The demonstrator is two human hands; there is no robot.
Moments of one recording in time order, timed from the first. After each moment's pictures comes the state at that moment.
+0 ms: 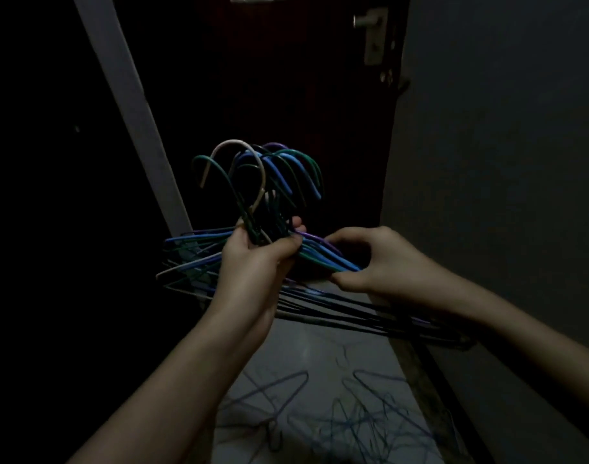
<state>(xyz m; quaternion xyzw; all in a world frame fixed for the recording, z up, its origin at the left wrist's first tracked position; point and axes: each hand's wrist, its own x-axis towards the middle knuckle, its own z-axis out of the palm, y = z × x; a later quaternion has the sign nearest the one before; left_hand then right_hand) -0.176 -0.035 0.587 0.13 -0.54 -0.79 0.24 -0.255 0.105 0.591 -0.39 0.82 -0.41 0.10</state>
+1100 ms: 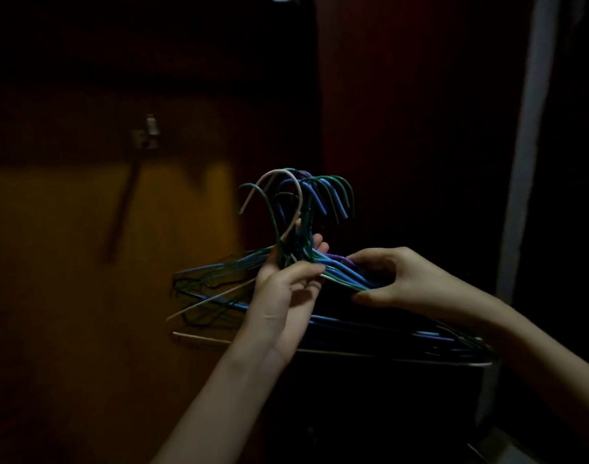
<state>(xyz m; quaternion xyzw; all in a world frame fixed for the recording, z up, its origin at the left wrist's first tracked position) 0.235 -0.019 0.978 0.17 -0.32 -0.69 0.63 0.072 -0.023 0.991 -0.78 0.46 -0.34 0.26</state>
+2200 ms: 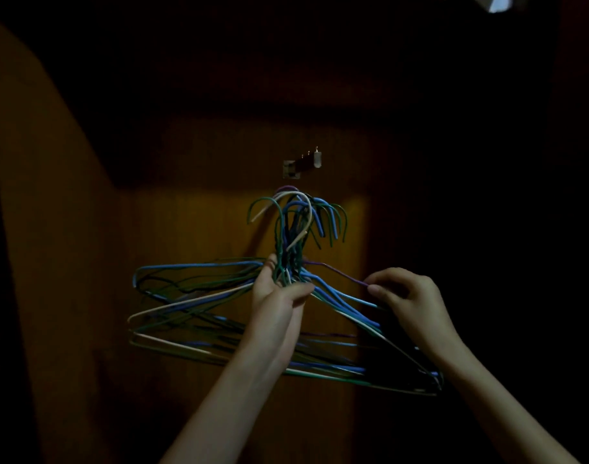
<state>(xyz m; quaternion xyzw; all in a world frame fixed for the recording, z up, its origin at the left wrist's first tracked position) 0.422 -0.113 0.996 0.29 -0.34 -0.43 0.79 0.265 -0.199 0.979 -0.76 0.33 -0.54 0.15</state>
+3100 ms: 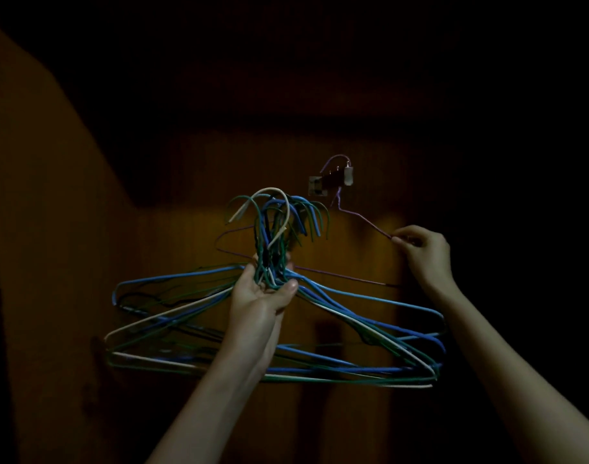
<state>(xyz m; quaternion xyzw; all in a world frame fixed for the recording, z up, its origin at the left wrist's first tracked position) 0.485 -0.162 1.012 0.30 -0.39 -0.32 0.81 0.319 -0.355 1.047 -0.70 0.33 -0.62 0.14</state>
